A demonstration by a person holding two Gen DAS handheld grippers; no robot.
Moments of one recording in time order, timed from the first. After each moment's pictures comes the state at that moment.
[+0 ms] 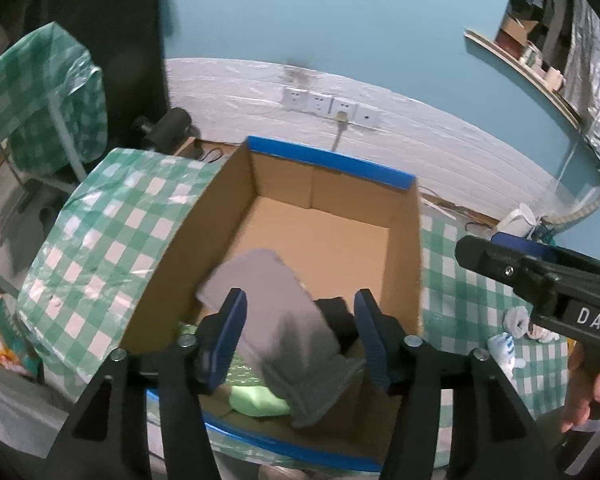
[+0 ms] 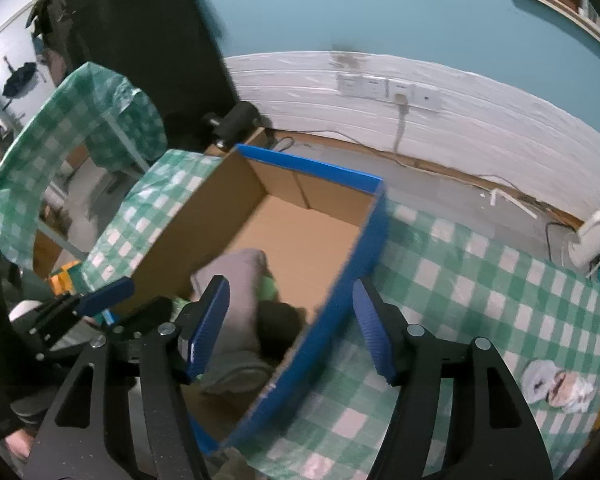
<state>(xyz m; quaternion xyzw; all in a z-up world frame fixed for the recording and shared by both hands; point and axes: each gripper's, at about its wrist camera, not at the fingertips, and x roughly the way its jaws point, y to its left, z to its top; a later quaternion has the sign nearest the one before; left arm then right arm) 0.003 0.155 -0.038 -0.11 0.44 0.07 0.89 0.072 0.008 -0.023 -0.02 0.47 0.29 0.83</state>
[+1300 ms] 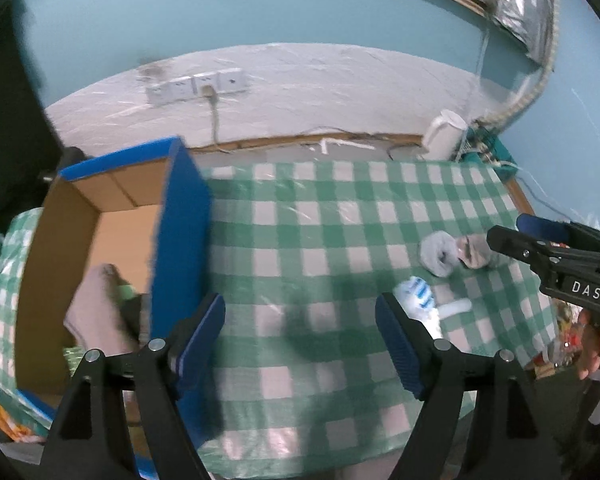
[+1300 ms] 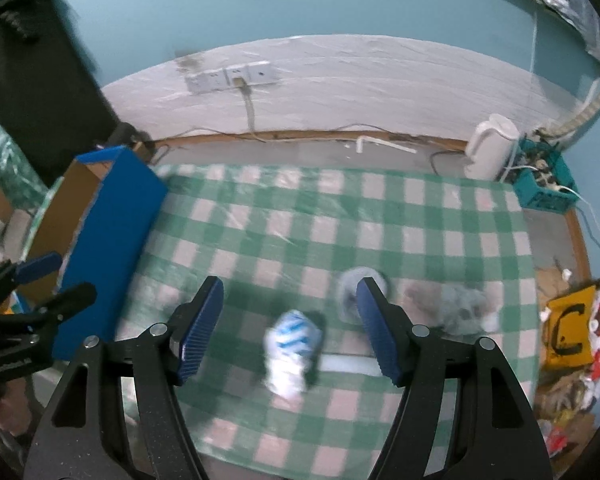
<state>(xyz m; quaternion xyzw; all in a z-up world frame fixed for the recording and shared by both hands) 0.038 -0.043 -0.055 0.01 0.50 -0.07 0.86 0.057 -0.233 -0.055 0.01 0.49 0.12 0.86</state>
